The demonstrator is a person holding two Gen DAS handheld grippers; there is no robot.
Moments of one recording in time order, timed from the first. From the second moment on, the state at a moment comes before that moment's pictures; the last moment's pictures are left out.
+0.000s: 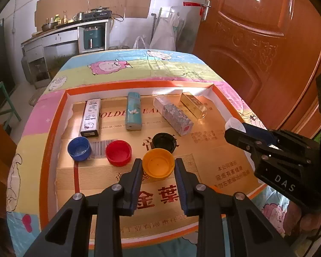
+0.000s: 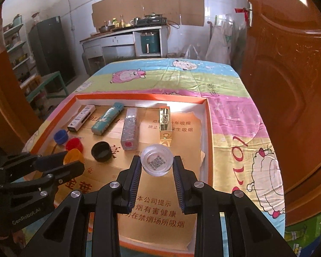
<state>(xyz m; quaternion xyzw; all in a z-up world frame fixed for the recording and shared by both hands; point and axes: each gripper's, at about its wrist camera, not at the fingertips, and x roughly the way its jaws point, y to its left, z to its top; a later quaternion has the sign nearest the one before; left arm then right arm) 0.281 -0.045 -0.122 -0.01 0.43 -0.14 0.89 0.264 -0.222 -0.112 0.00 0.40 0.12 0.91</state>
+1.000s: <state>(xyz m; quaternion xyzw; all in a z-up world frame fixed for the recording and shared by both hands) 0.291 -0.050 -0.140 0.00 0.44 -0.15 0.88 0.288 -0.211 -0.143 -0.01 0.43 0.12 0.89</state>
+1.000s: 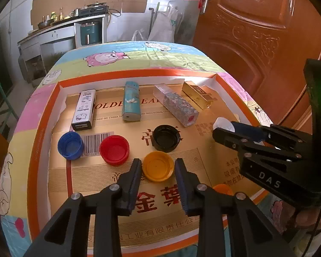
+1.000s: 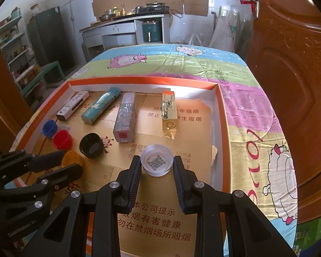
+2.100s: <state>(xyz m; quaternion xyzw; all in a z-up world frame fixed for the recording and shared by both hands) 0.253 -0.035 -0.101 -0.02 0.39 -0.10 0.91 0.249 -0.214 -0.100 0.00 0.38 0.10 0.92</state>
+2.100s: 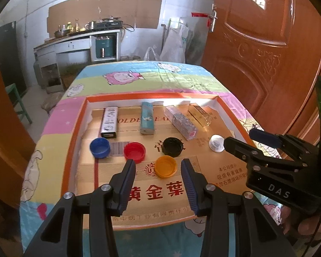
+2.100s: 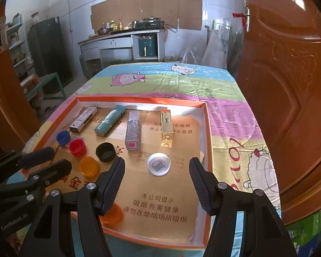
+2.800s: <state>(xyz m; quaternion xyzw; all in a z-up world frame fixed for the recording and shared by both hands) 0.160 -0.014 -0.038 -0.03 0.29 -0.01 0.96 0.141 -0.197 -0.037 0.03 0.31 0.03 0.95</state>
